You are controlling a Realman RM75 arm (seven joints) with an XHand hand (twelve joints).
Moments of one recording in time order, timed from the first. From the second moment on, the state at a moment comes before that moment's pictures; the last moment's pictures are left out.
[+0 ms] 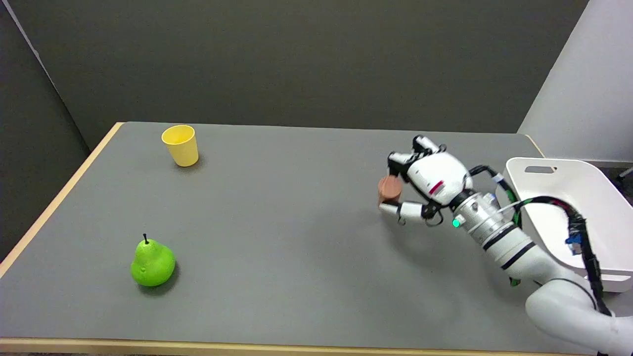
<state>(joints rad) -0.29 -0.82 -1.77 1.66 0.84 0.47 -0.16</state>
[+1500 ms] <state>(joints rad) -0.62 -0.97 -0.94 1.72 0.92 0.71 -0.25</state>
